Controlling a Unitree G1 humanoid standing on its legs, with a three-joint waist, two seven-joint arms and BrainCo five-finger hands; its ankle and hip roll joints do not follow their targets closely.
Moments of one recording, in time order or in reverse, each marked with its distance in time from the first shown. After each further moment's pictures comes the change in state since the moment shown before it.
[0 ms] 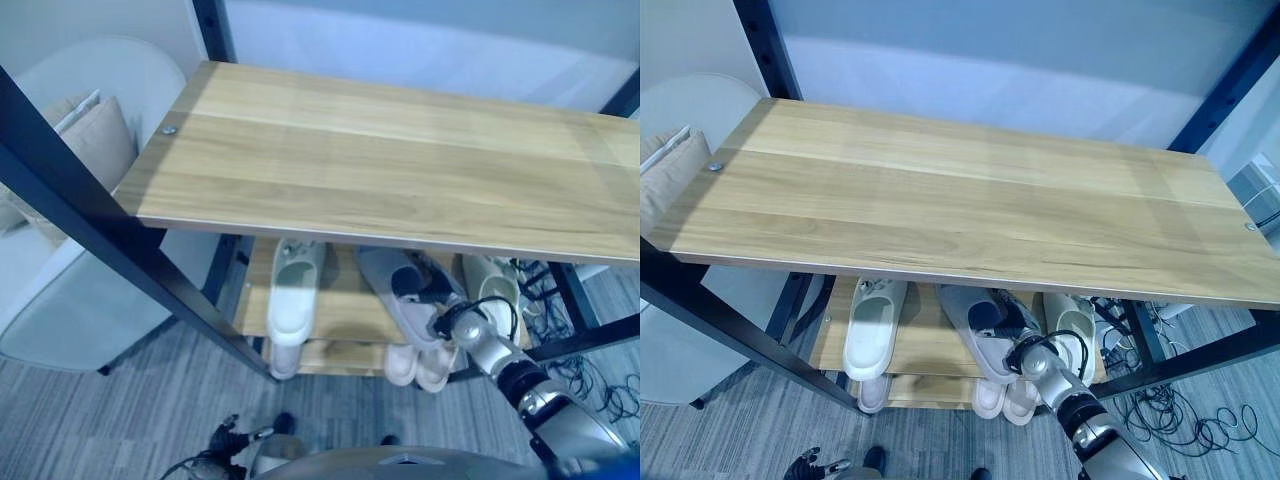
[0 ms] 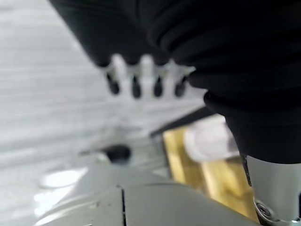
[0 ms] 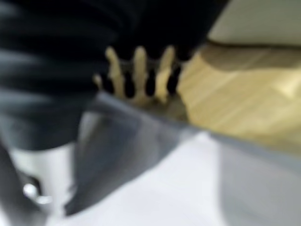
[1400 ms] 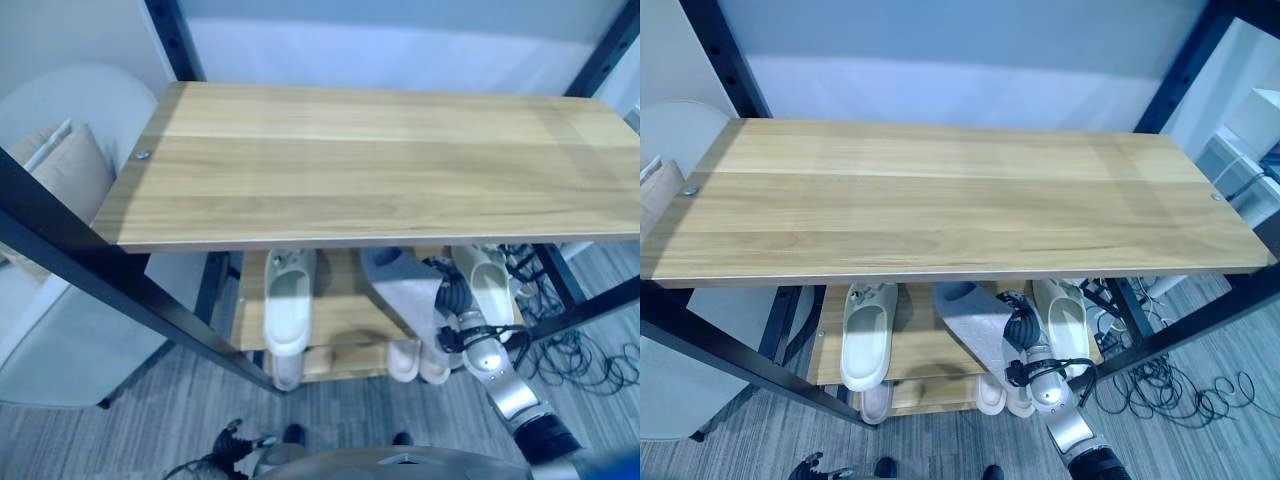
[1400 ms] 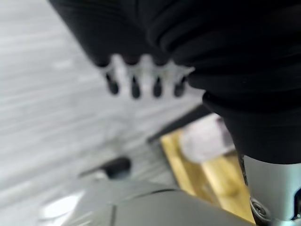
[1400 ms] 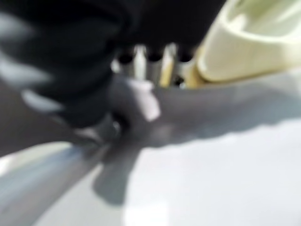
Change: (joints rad) left arm -0.025 -0.005 -0.031 -0.013 0.059 0.001 0.029; right arm 0.371 -0.011 -0.156 -0.569 0.049 -0.052 -0.032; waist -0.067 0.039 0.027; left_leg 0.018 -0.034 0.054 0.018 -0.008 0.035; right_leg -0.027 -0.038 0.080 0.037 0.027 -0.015
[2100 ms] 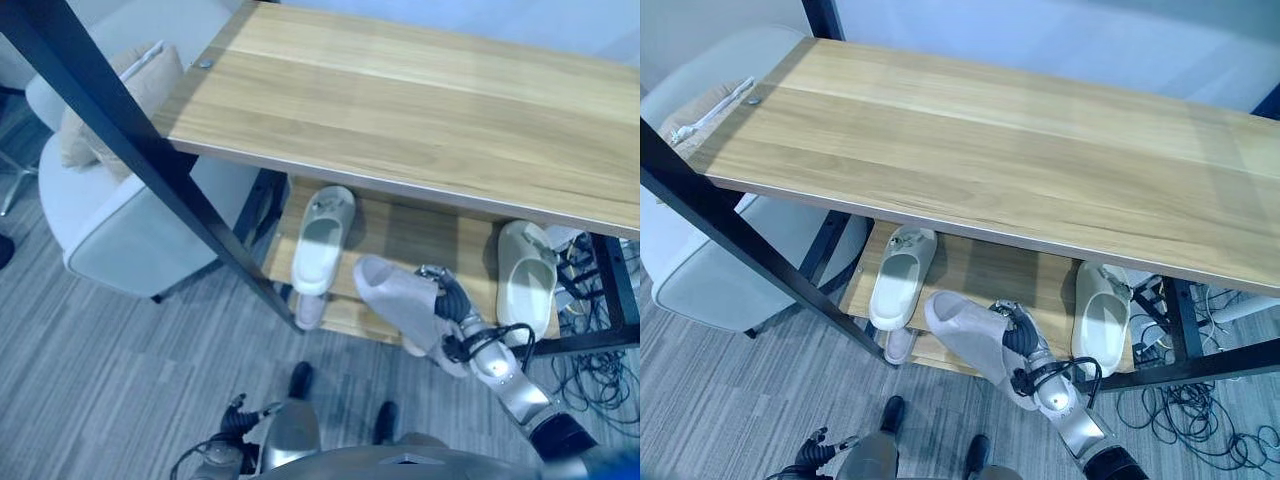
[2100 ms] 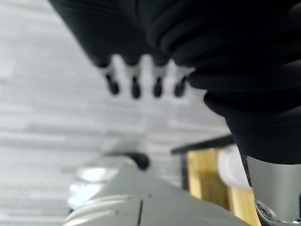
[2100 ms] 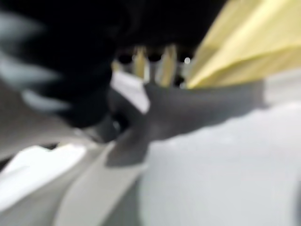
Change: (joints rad) left arm -0.035 -0.036 0.046 0.016 -0.144 -0.020 0.043; right arm 0.014 -0.116 0.082 0.002 0.038 -0.030 0.055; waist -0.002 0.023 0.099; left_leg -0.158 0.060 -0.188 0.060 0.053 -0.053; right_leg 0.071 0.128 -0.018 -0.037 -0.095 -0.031
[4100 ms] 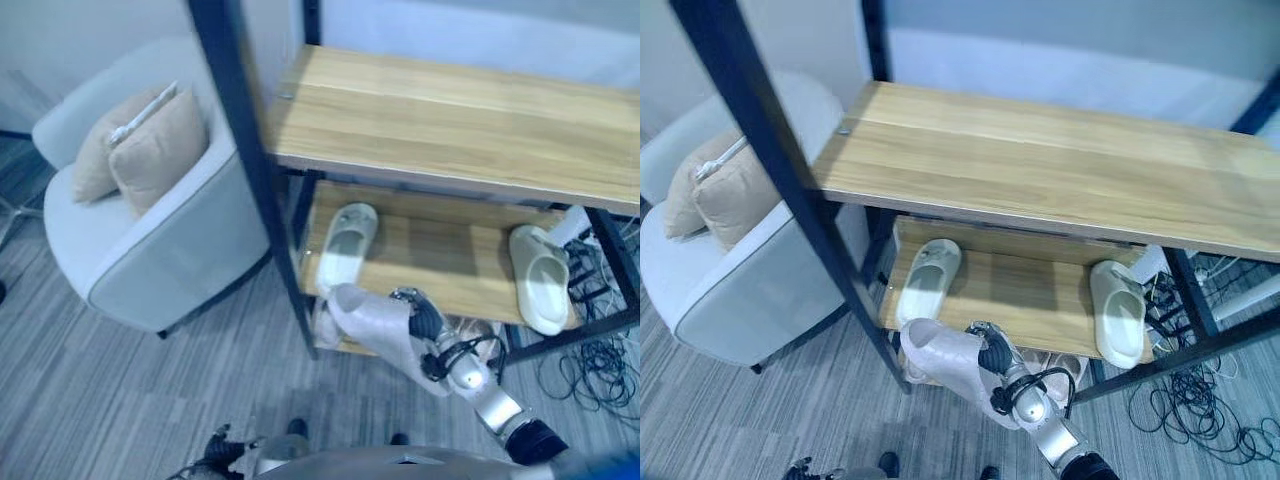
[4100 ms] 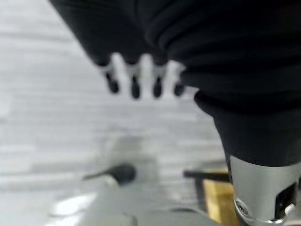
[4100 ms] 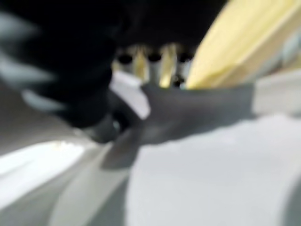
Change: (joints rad) left arm 0.054 0.001 0.037 0.031 0.064 0.020 -0.023; right arm -0.006 0.046 0.074 0.039 -0.155 0.015 0.034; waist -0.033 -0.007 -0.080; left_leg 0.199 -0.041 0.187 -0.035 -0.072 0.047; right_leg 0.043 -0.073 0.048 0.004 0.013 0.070
